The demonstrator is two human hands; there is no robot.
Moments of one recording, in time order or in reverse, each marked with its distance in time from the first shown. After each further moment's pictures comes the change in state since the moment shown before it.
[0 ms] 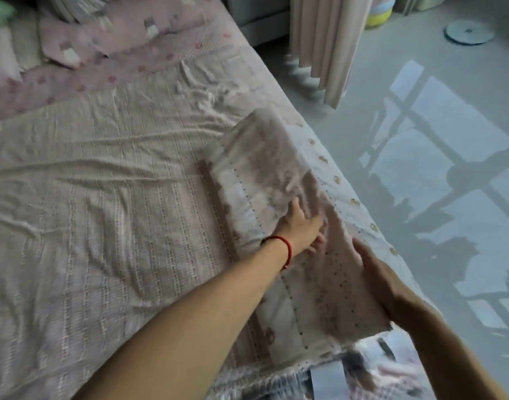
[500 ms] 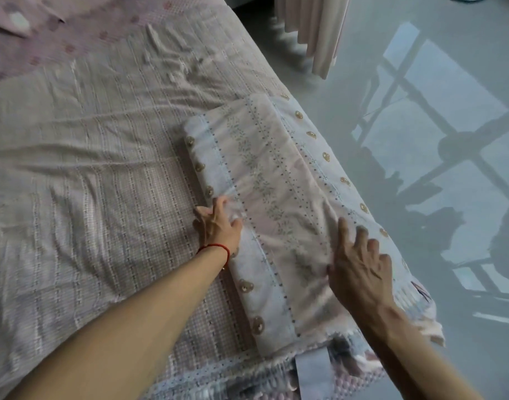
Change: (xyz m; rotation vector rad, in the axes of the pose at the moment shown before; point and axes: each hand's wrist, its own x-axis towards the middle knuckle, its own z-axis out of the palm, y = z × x) left_hand 0.035 -0.098 -0.054 0.455 0.561 -0.049; right_hand 0.030 0.052 0.020 -1.159 0.254 -0.201
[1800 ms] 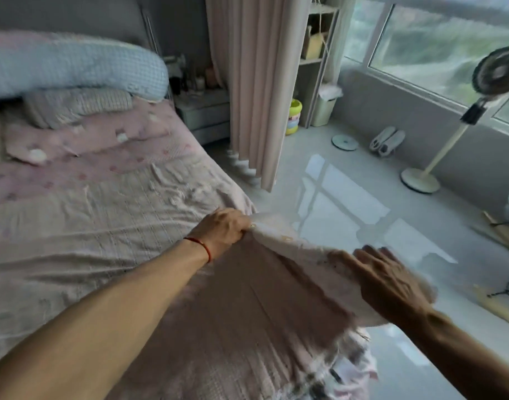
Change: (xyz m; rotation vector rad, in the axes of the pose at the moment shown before) left_hand -0.030 0.132 -0.274 0.375 0.046 1.229; right_hand -0.106 0.005 -0.270 -0.239 0.411 -0.328
